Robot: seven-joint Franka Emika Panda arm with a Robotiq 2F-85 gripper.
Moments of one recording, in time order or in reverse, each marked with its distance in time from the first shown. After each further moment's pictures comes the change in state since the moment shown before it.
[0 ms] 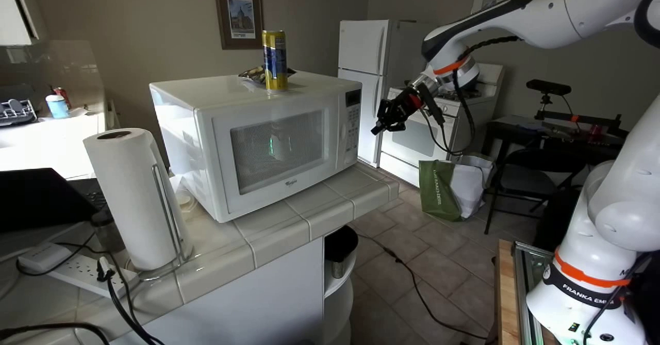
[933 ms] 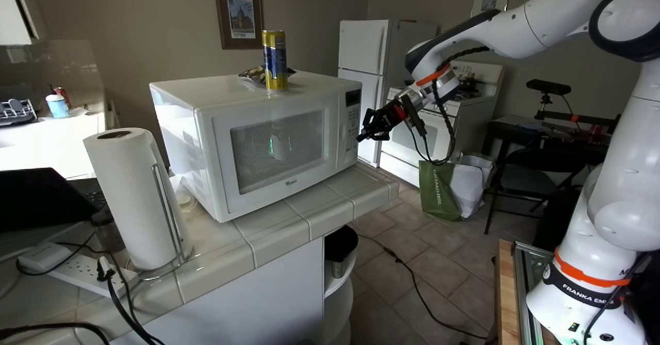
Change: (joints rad) arm -0.010 0.158 0.037 0.071 0.202 0.000 -0.065
